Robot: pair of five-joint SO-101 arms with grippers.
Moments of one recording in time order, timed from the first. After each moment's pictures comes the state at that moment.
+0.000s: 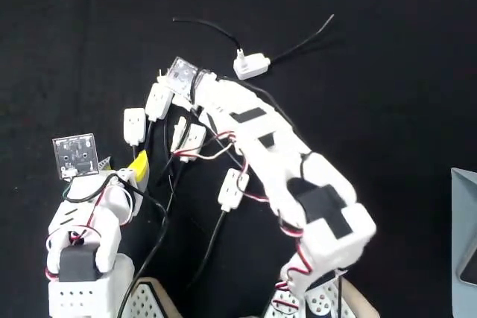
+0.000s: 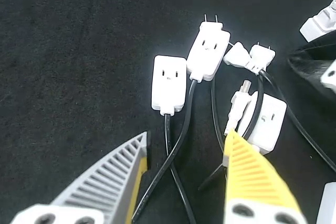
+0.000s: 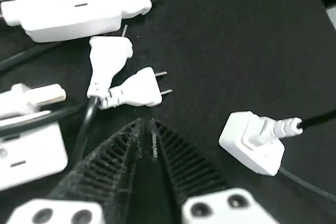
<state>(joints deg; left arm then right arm) -7.2 -104.0 86.4 60.4 6.0 -24.1 9.6 31.2 13.6 41.6</state>
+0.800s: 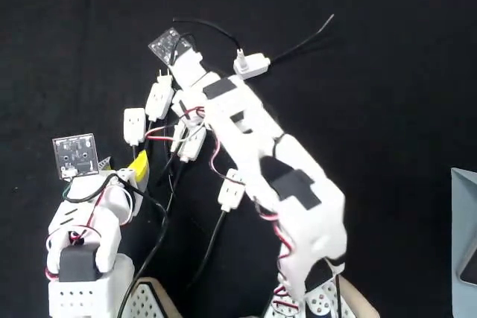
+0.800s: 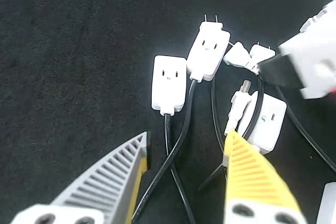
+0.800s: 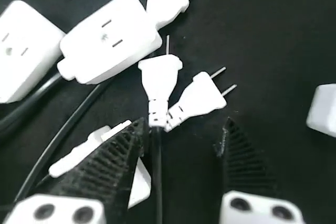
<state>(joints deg) -7.2 -104.0 86.4 60.4 6.0 -29.9 27.0 -1.2 45.8 12.2</state>
